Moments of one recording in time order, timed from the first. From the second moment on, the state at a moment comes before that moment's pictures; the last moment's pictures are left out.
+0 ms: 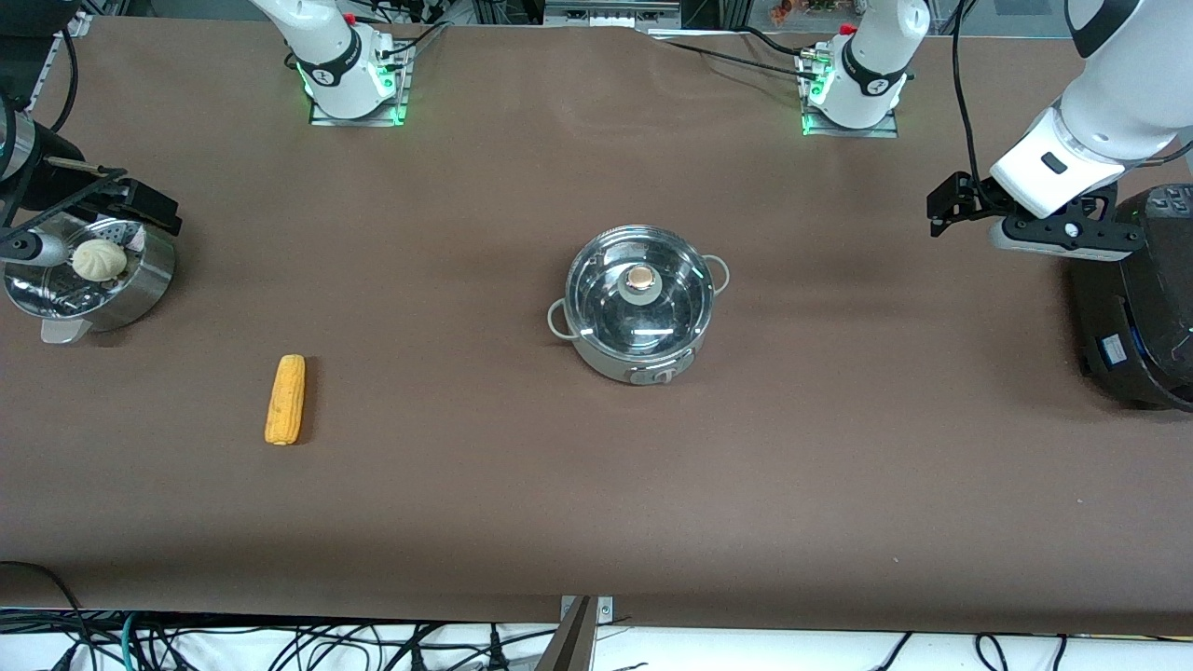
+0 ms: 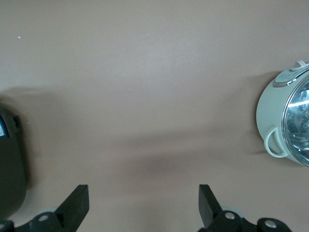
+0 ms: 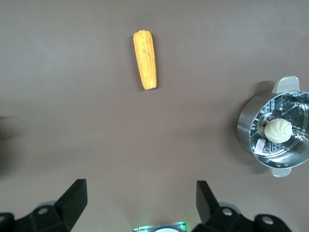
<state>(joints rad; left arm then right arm) 0.03 -0.07 -0.16 -1.80 0.03 1.69 -0.02 -0.04 0.07 0.09 -1.51 -0.06 1.47 0.18</state>
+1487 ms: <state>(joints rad) 0.03 0.00 -0.20 -1.69 -0.03 1.64 -0.01 -0.04 0.07 0.09 -1.51 -0.06 1.47 0.18</state>
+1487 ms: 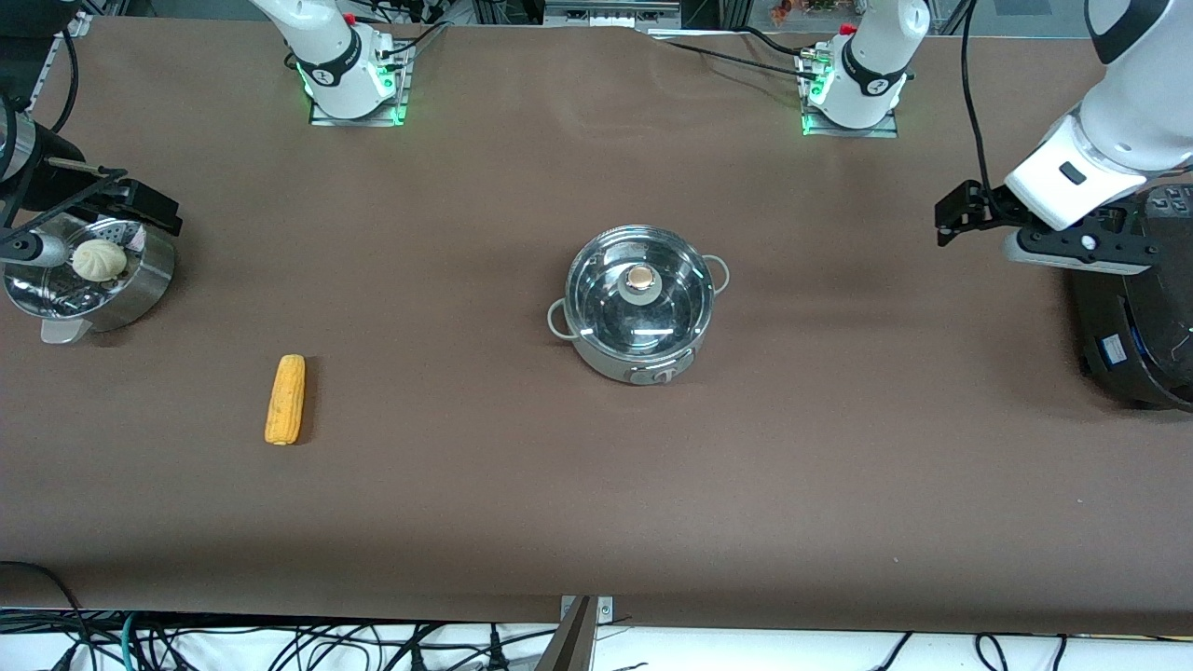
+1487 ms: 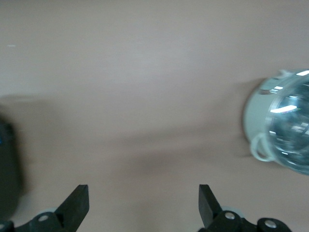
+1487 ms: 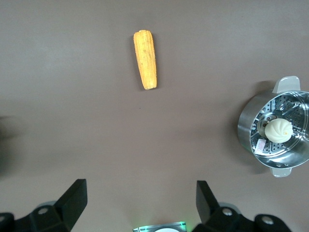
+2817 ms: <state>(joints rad) -0.55 0.64 -0.22 -1.37 0.07 1.85 -0.44 -0.05 0.61 0.08 -1.52 -0.05 2.08 0.08</state>
